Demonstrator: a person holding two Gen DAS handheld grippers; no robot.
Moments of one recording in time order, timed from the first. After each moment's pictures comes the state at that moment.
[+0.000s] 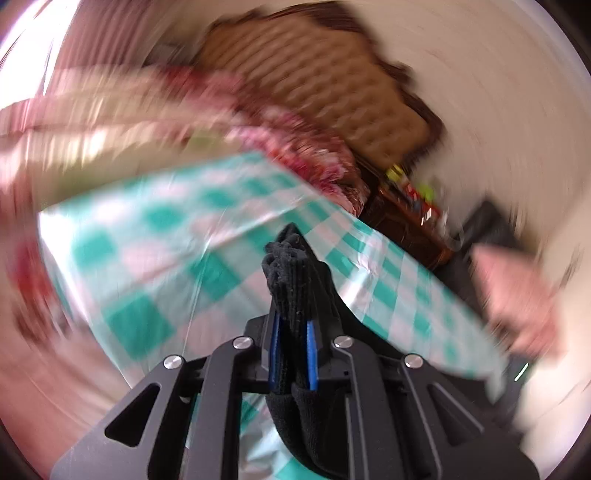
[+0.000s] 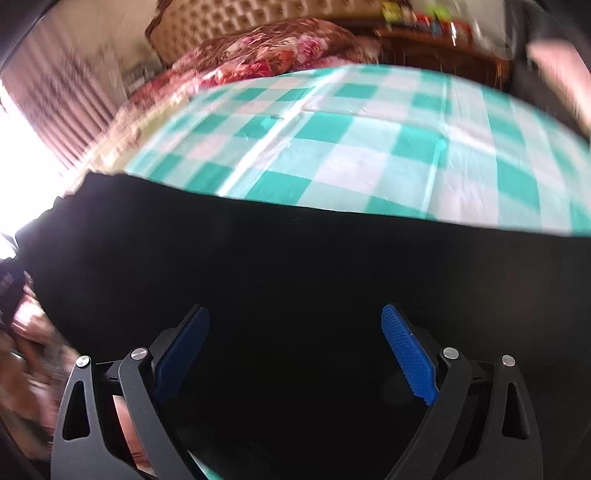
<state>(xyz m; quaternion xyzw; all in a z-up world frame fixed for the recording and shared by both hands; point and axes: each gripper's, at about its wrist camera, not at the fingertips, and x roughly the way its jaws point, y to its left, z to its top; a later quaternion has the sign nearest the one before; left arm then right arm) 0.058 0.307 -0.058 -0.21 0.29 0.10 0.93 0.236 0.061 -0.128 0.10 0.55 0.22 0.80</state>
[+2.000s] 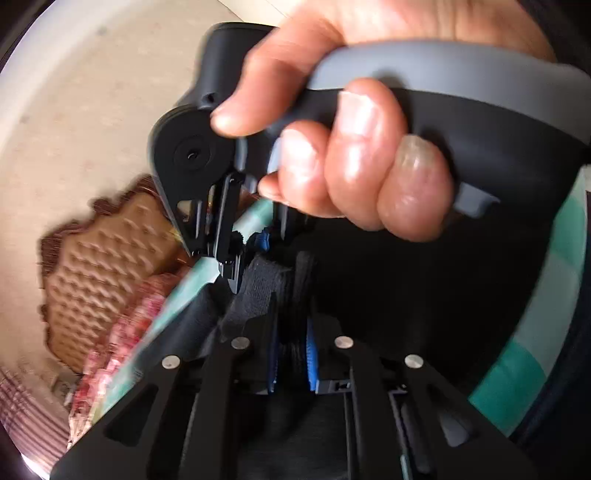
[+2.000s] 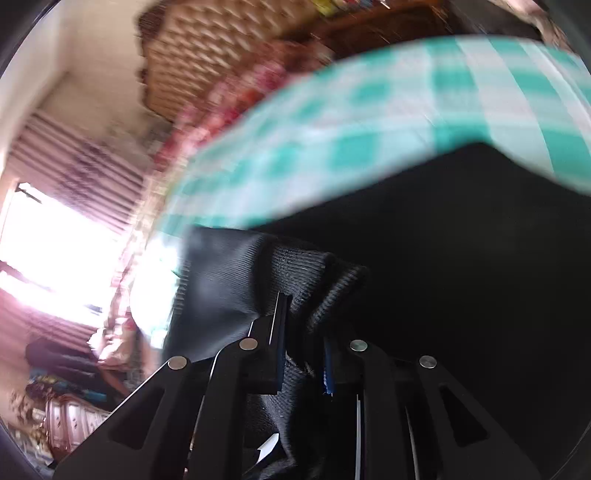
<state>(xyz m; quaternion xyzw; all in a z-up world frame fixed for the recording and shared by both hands) -0.005 -0.153 -0.198 0.38 0.17 -0.18 0.89 0.220 -0.143 -0.152 0.22 0.54 0.22 0.78</state>
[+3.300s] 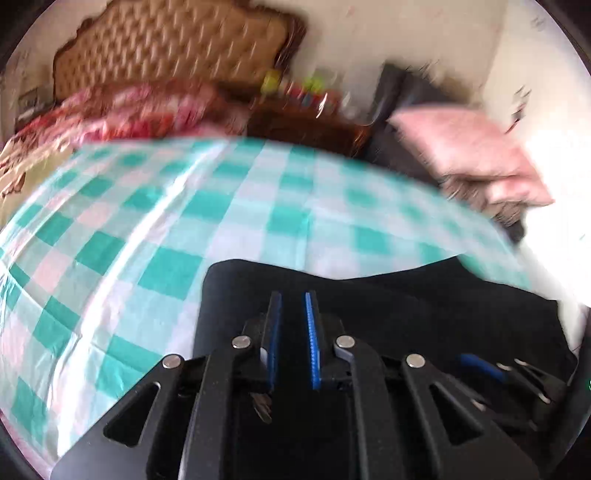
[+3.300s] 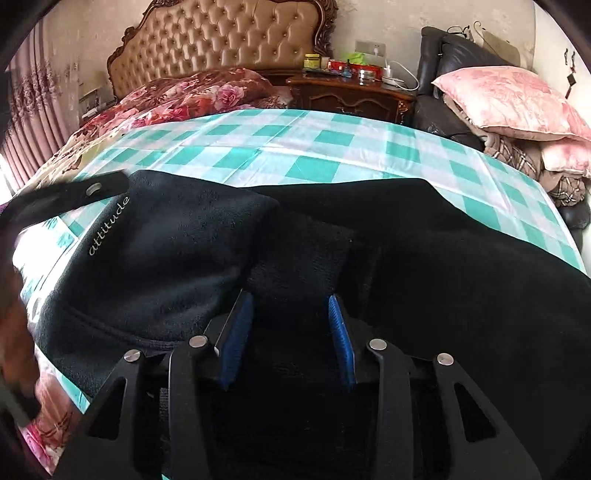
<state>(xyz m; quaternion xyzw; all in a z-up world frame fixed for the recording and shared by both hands) 0.186 0.072 -0.118 -0.07 0.43 -0.07 0.90 0.155 -0.074 -0.135 -0.01 0.44 0.07 0.90</state>
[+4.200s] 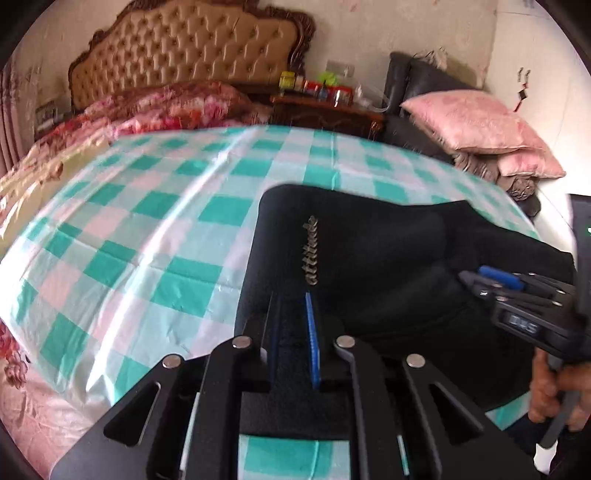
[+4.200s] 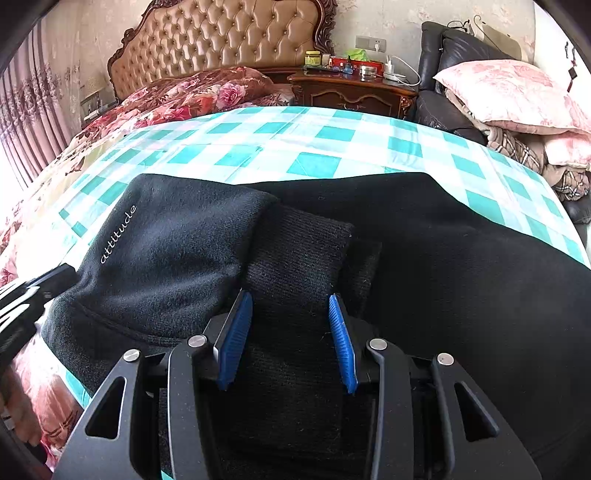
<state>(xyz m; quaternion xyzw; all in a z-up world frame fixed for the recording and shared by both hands) 0.057 0.098 -0.117 -0.04 0.38 -0.05 0.92 0.148 -0.073 -0.136 -0.01 0.44 0.07 0.90</state>
